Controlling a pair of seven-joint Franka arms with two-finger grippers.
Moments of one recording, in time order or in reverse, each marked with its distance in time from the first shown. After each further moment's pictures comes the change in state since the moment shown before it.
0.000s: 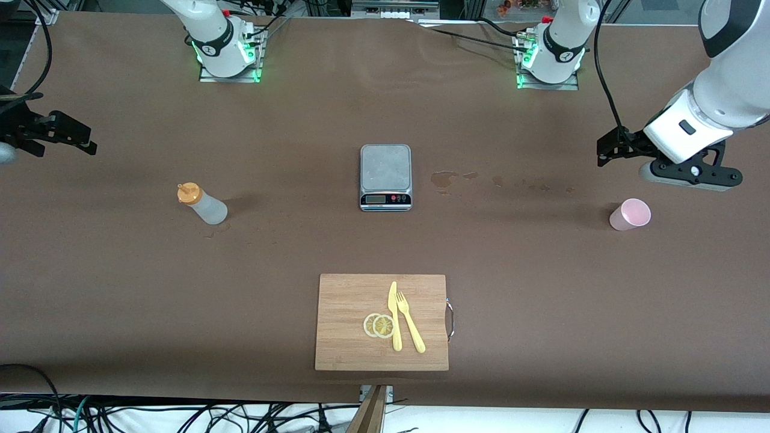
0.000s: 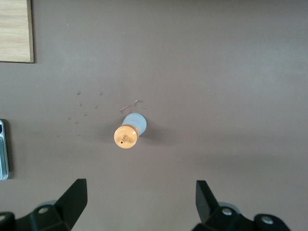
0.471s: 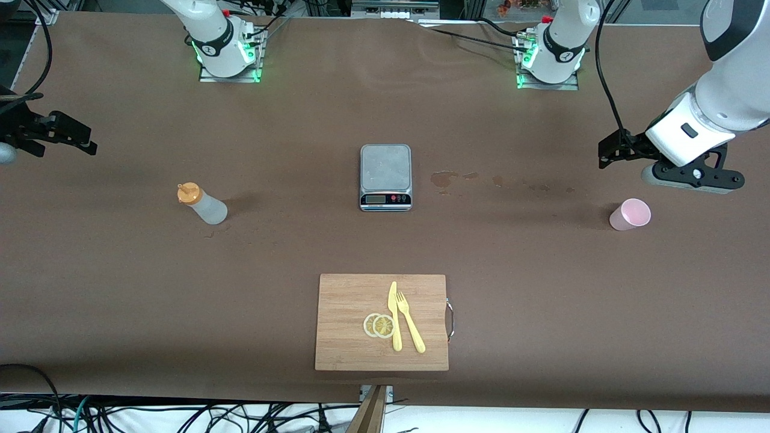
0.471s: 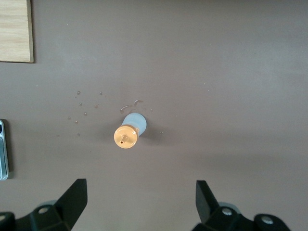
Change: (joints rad) left arm 0.000 0.005 0.005 0.009 0.000 0.000 0.000; right arm 0.000 0.000 0.000 0.000 0.000 0.000 0.000
